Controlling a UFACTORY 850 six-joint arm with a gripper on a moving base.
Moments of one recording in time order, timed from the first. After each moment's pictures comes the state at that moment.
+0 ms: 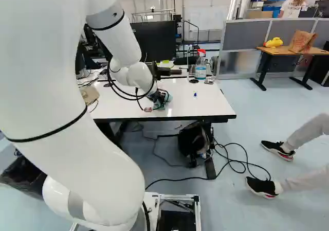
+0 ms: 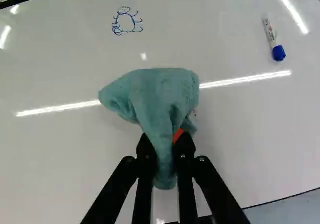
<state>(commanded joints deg) -5.4 -3.3 -36.3 4.1 4.2 0.0</state>
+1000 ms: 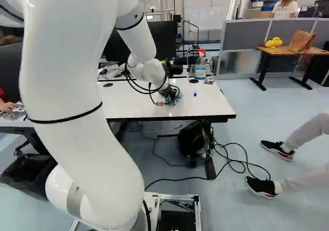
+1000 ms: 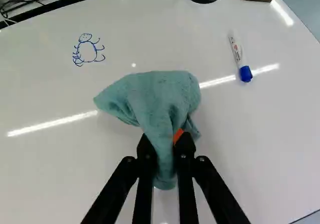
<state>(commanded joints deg) -9.9 -12.6 -46.6 4.1 4.2 0.0</state>
